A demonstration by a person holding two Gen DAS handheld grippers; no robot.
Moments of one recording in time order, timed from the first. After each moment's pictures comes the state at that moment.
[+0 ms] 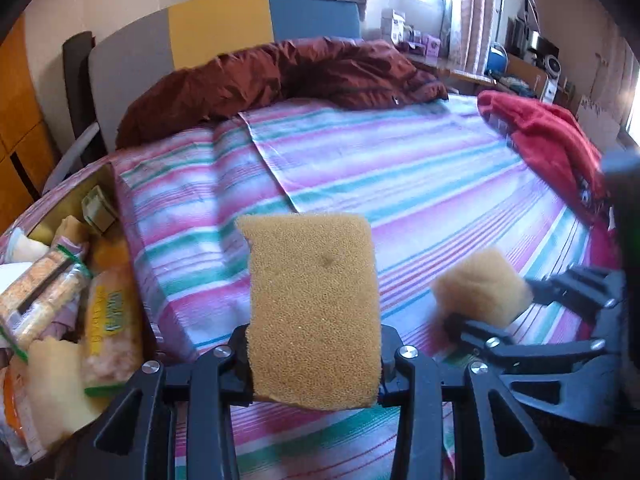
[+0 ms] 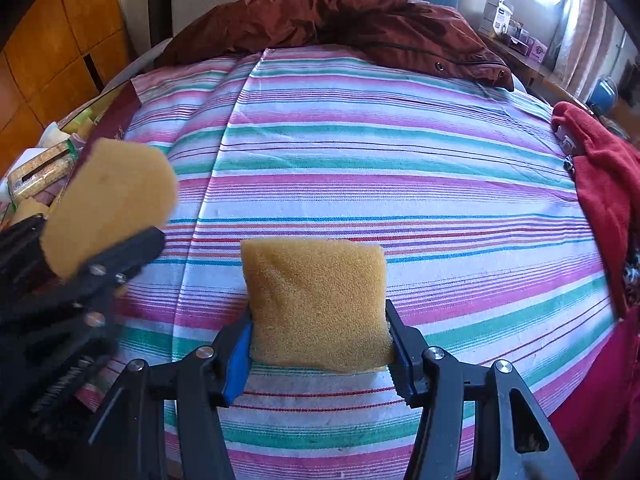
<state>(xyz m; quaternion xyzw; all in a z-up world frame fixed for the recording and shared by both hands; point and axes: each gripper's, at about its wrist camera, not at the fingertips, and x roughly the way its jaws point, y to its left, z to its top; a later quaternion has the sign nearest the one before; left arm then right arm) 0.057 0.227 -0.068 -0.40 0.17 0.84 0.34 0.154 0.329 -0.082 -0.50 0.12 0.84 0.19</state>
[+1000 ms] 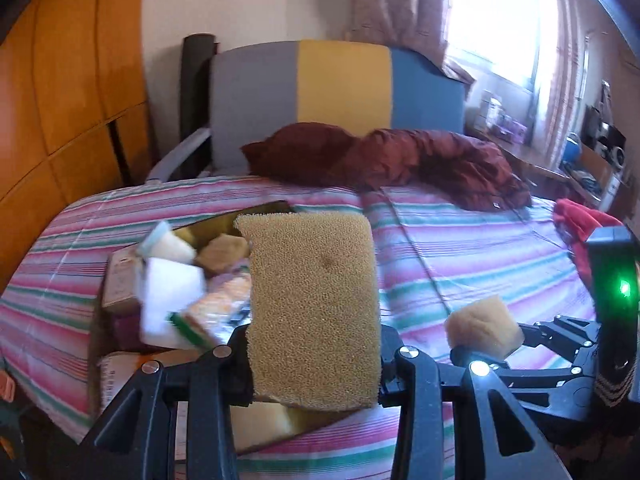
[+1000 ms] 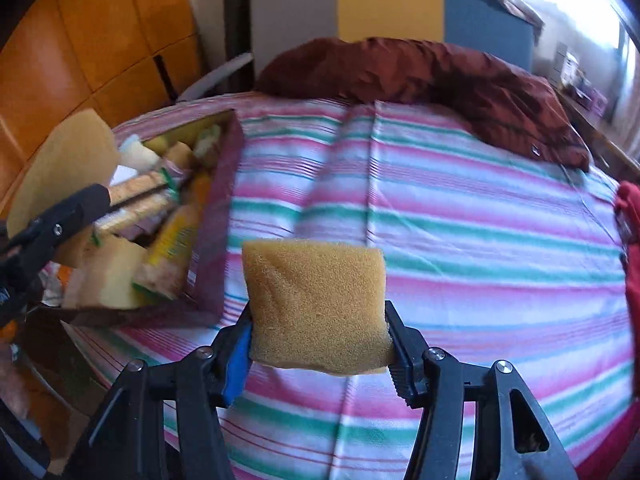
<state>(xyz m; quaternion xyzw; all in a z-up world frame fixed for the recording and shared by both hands) 0.012 0.100 0.004 -0.35 0.06 0.91 0.20 0.080 0.260 -0.029 -0.46 0.09 0.88 0.08</state>
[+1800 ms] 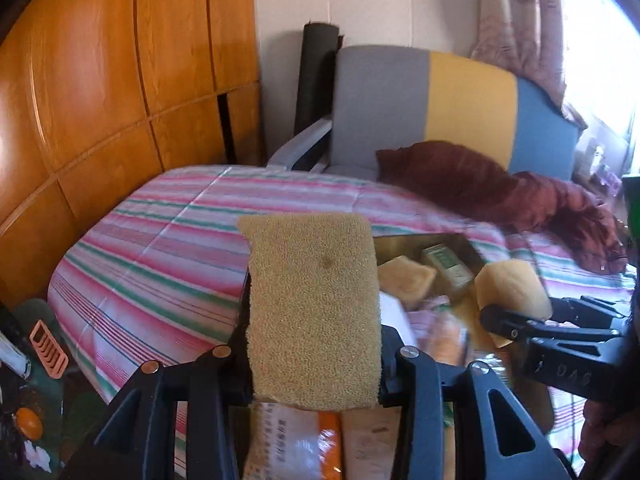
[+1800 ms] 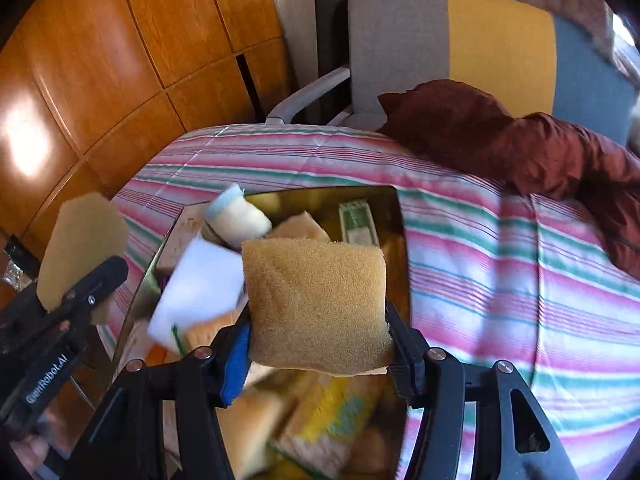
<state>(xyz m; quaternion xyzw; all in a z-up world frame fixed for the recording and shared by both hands) -0.068 -0.014 -0.007 -0.36 0.02 0.93 0.03 -0.066 0.169 -0.004 -0.44 0.08 0.89 -0.05</state>
